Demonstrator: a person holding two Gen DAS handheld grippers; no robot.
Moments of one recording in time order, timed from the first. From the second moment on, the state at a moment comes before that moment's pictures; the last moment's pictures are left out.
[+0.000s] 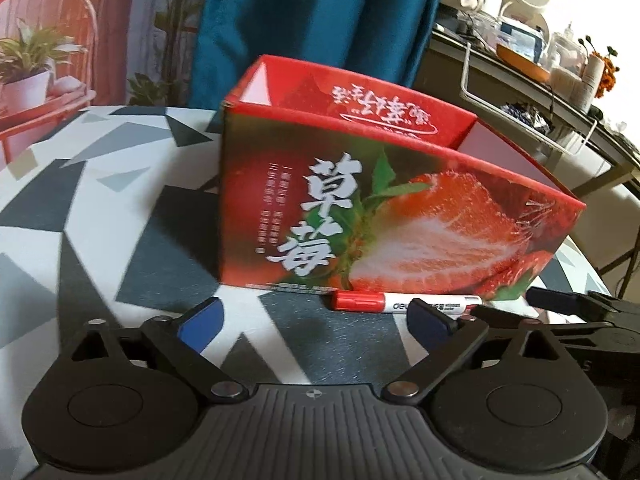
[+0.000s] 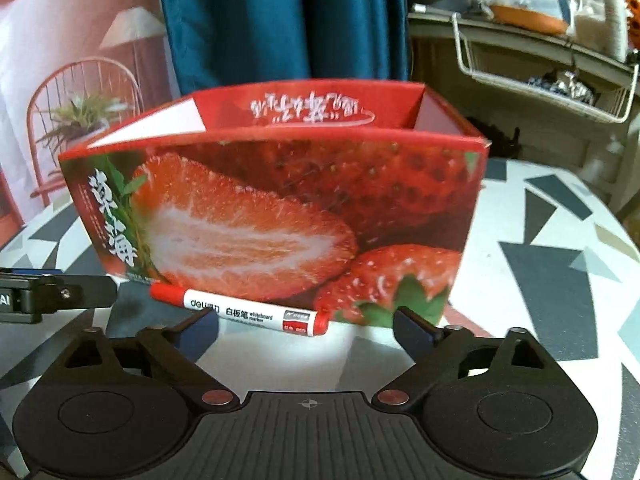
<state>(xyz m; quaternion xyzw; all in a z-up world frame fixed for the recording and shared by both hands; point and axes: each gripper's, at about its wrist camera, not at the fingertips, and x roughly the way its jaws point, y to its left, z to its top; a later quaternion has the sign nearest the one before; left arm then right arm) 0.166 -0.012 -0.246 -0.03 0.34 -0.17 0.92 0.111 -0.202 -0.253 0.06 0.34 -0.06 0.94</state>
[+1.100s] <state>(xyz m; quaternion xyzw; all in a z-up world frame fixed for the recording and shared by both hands) 0.173 -0.045 -0.271 0.00 0.37 -0.23 0.90 0.111 -0.203 -0.269 0.07 0.36 -0.03 0.93</state>
